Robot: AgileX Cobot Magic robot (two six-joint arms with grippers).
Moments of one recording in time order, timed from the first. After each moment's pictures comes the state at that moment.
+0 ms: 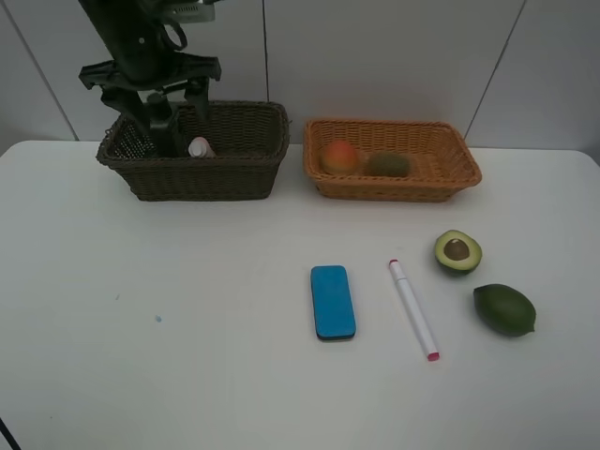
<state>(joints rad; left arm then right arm) -0.30 2.02 -1.76 -0.02 1.01 -0.27 0.03 0.00 -0.51 -0.08 1.06 0.06</state>
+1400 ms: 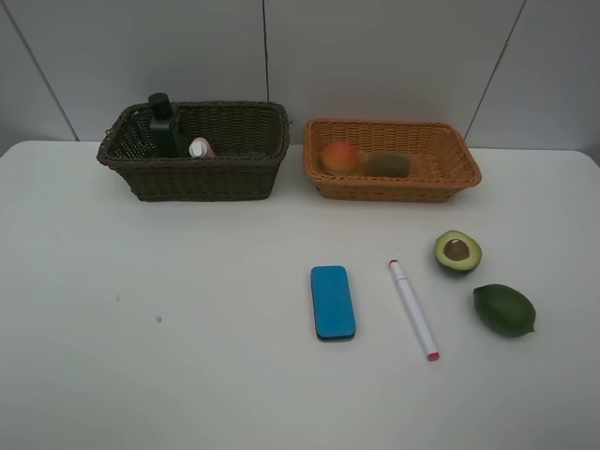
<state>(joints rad) -0.15 0.58 -0.66 -0.05 1.20 -0.13 0.03 0.00 -0.51 -0.08 1.06 0.06</state>
